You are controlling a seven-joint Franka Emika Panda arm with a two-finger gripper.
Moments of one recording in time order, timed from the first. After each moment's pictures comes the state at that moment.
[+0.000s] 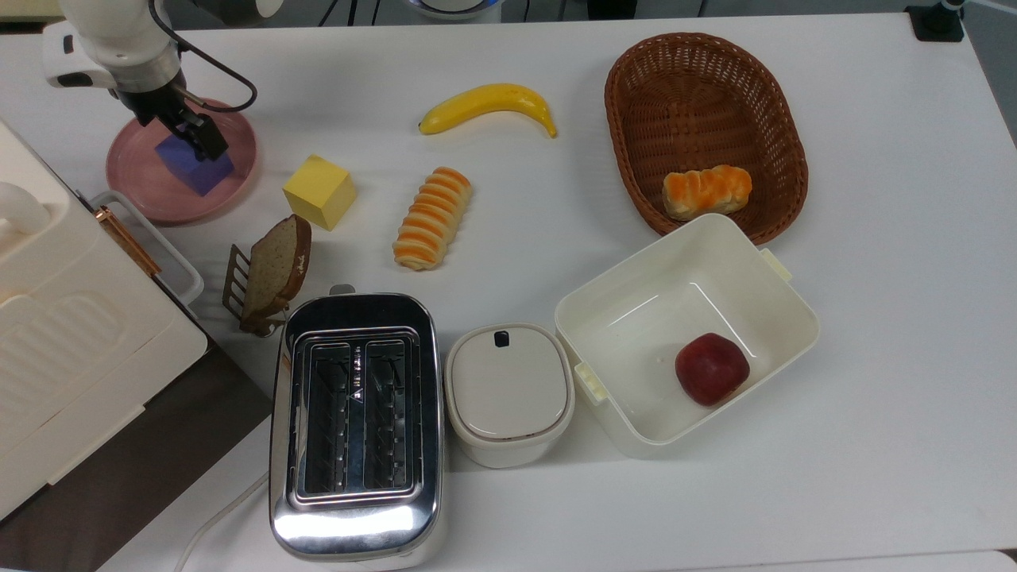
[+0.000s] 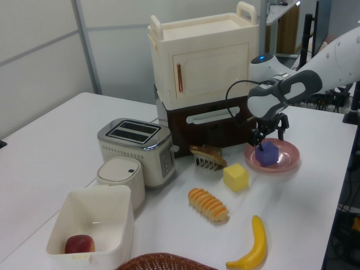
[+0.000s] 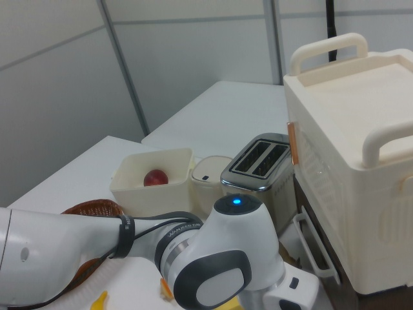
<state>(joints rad) -0.32 0.23 -0.20 -1.98 -0.19 2.21 0.13</state>
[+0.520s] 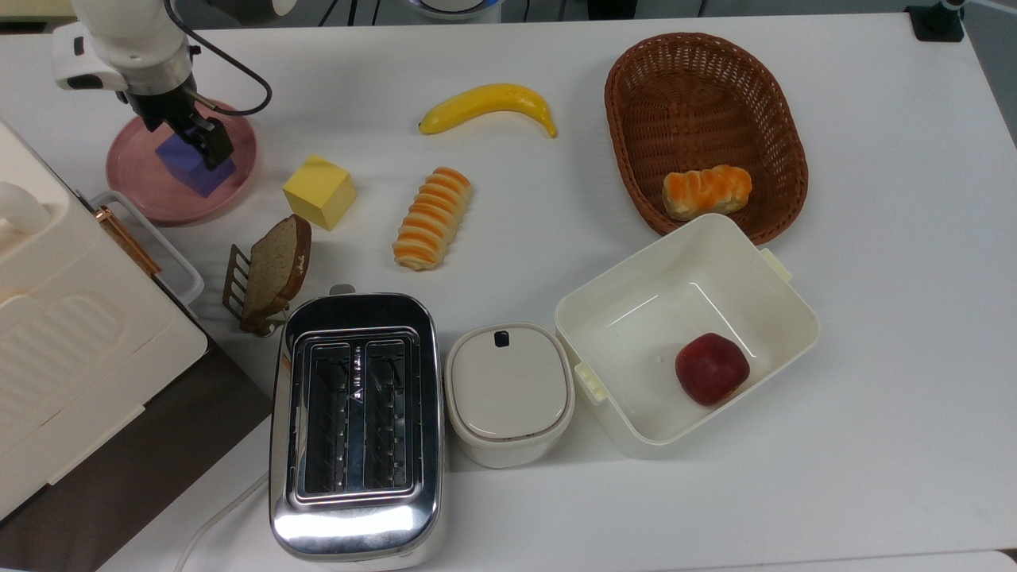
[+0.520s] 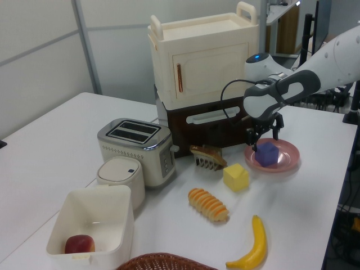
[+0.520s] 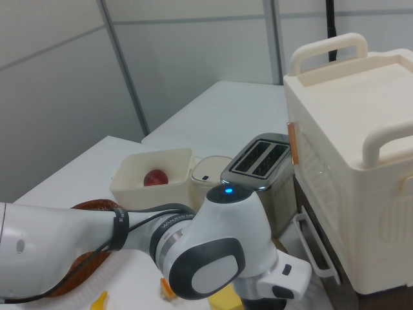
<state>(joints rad) -0.30 0.21 -0.19 -1.97 -0.19 2.21 0.17</state>
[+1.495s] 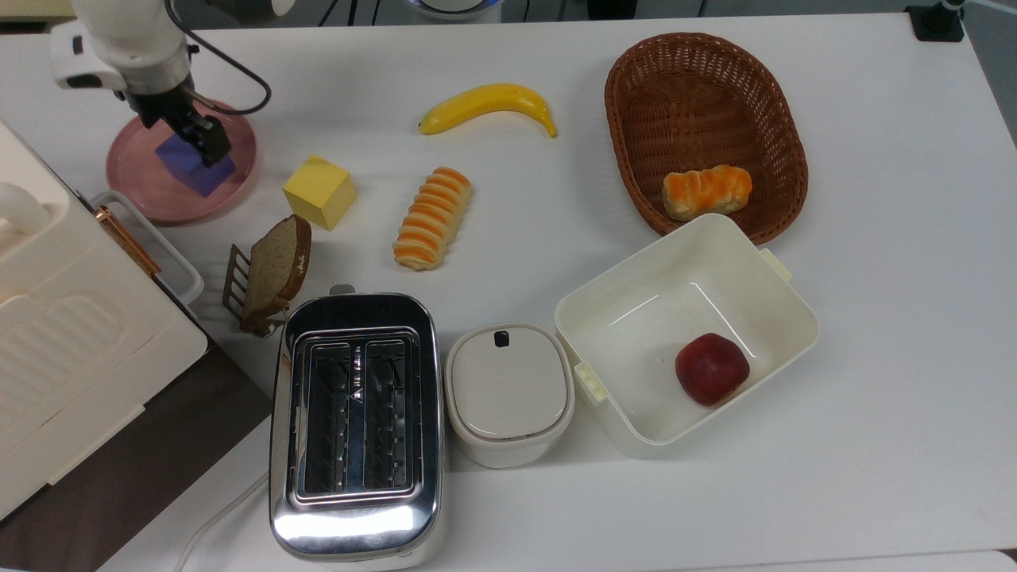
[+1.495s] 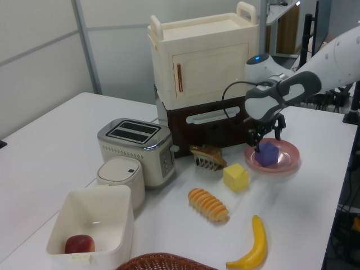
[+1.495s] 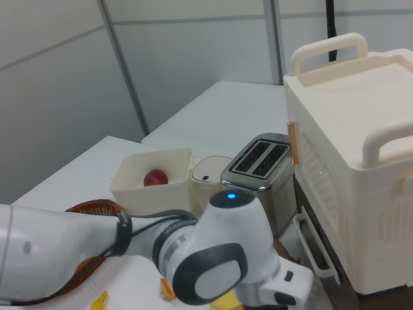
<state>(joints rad) -0.30 0.23 -0.20 -1.98 -0.21 2.21 0.17</state>
